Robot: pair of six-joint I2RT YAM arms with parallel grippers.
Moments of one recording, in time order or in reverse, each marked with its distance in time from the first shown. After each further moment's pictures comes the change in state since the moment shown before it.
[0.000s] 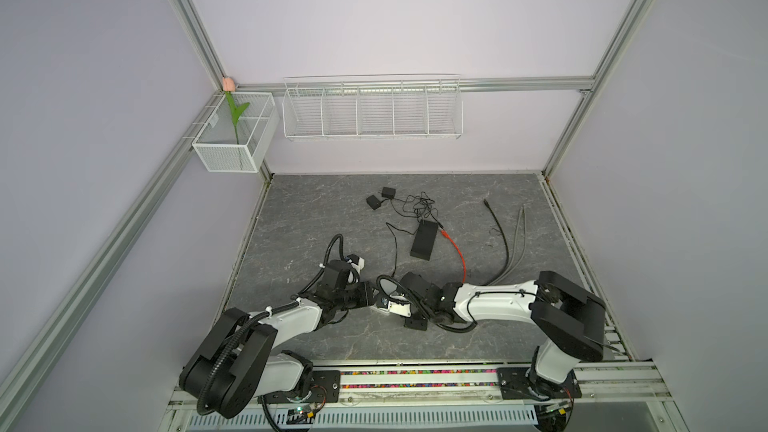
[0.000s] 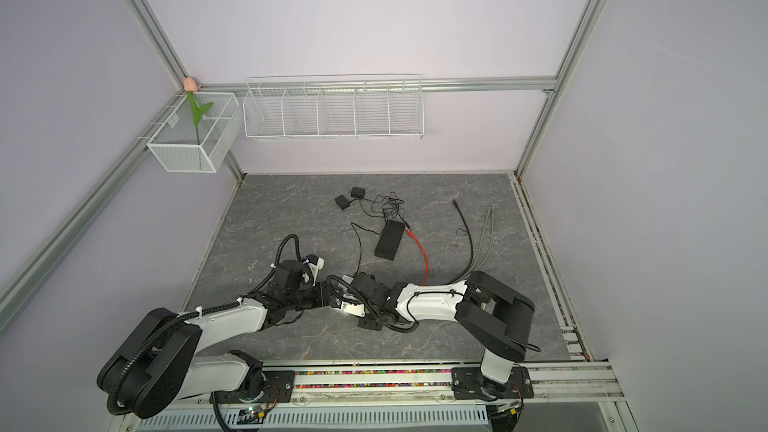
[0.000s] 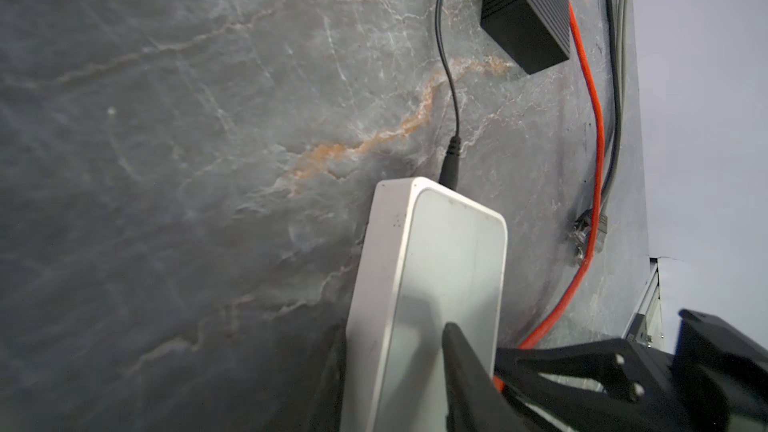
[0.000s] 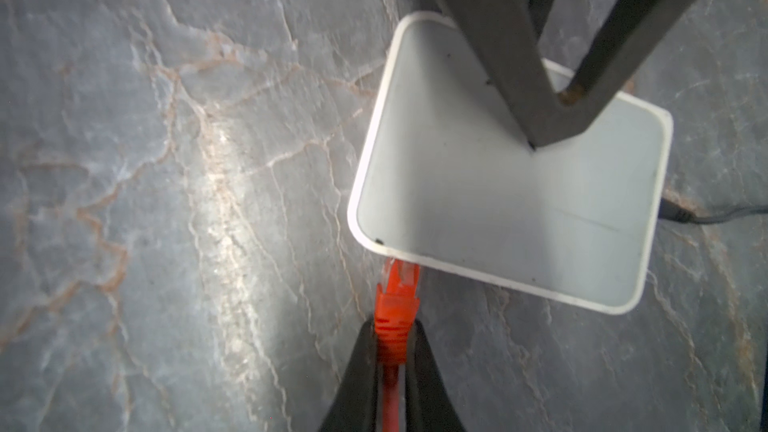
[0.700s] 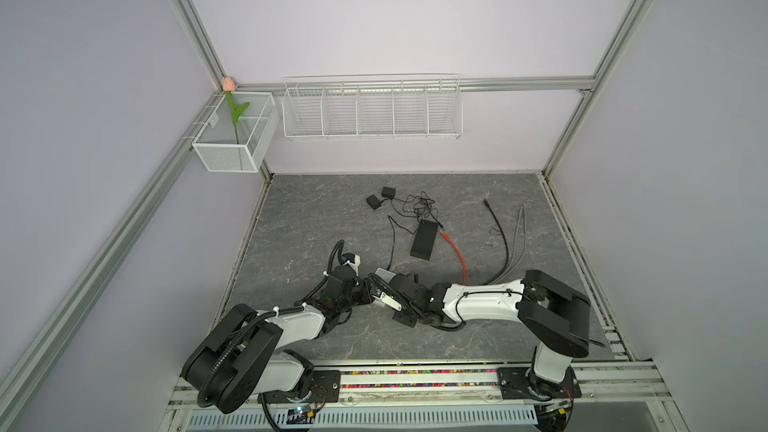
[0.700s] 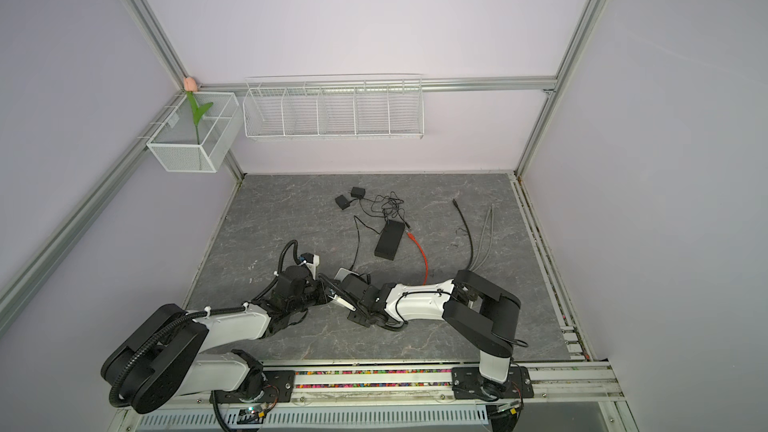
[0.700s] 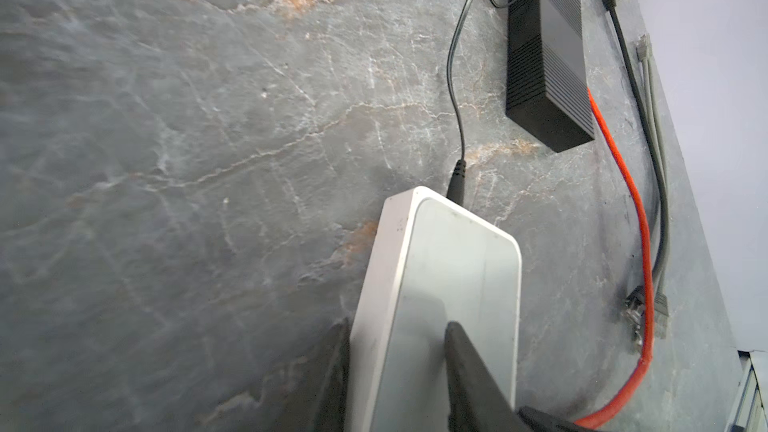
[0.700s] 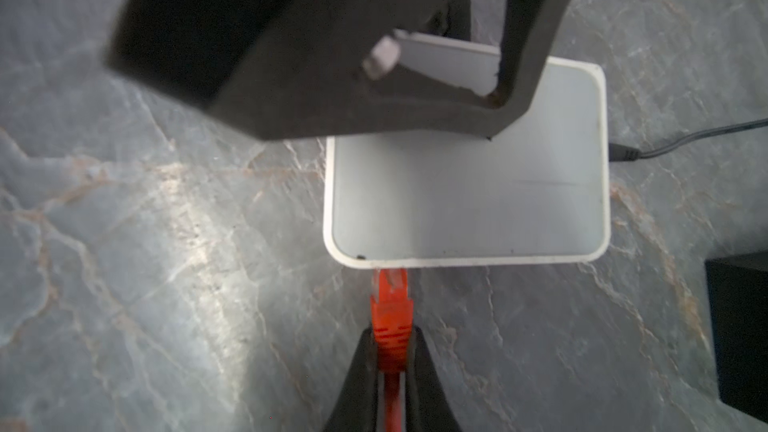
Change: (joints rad) left arm -0.094 0.018 -0.069 0.198 -0.278 -0.077; right arm 0.050 0.078 0.085 0.014 0.200 0.238
